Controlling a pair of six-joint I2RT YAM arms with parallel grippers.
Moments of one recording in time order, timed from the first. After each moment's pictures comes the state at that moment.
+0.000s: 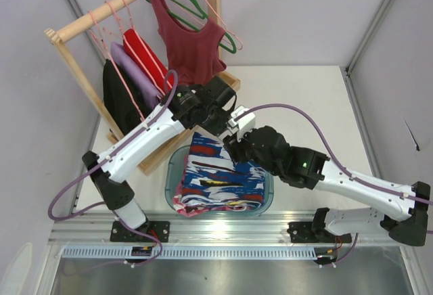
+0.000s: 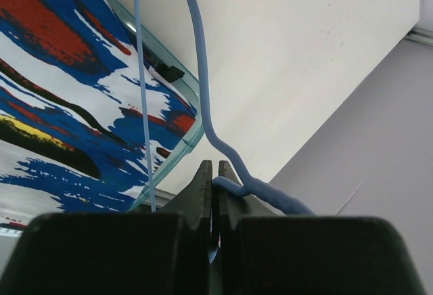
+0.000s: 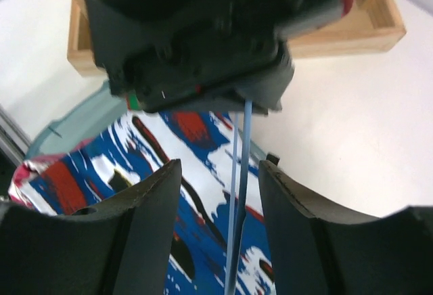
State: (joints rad) left arm -0.89 1.67 1.92 -1.33 -0.29 -1.74; right arm 1.14 1.14 1.13 -0.36 0.37 0.10
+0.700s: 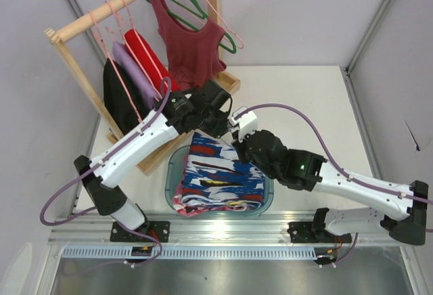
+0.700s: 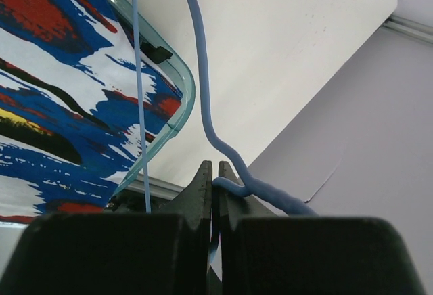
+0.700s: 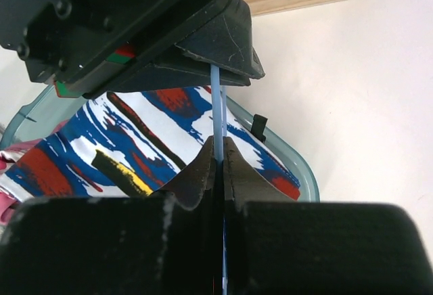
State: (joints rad) left arm -0.88 1.59 1.80 -1.22 -0.23 -1.80; right arm 1.16 1.14 1.09 -0.37 0.50 0.16
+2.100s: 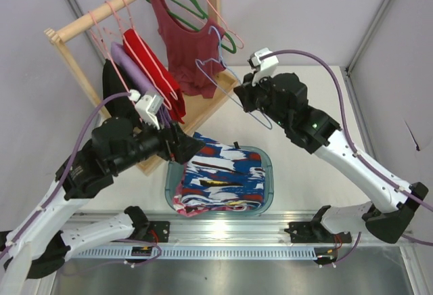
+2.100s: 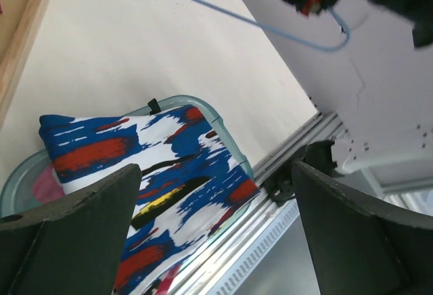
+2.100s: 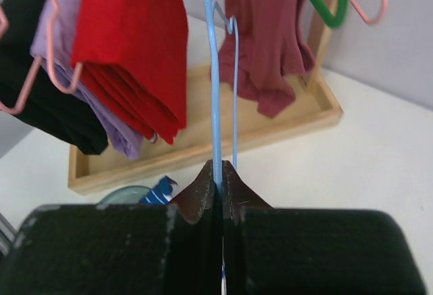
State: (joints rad) left arm -0.87 0.86 1.33 -0.76 -0.04 -0.55; right arm 0.81 1.27 1.45 -0.34 0.19 0.12
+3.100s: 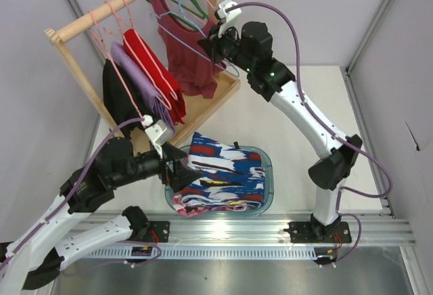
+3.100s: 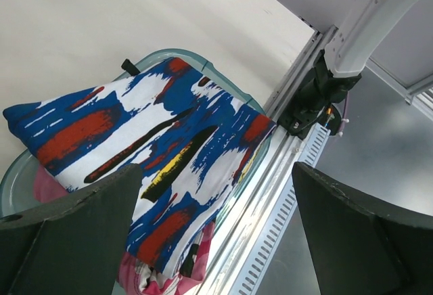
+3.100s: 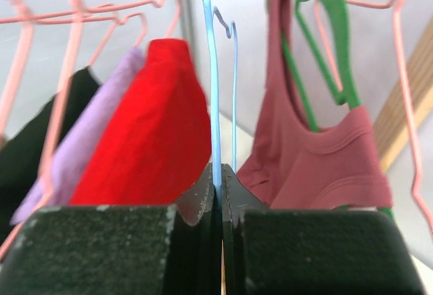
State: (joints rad) left arm -0.87 0.65 1.05 -0.70 0.20 -0.29; right arm 0.68 1.90 2.16 -0.18 -0.15 0.01
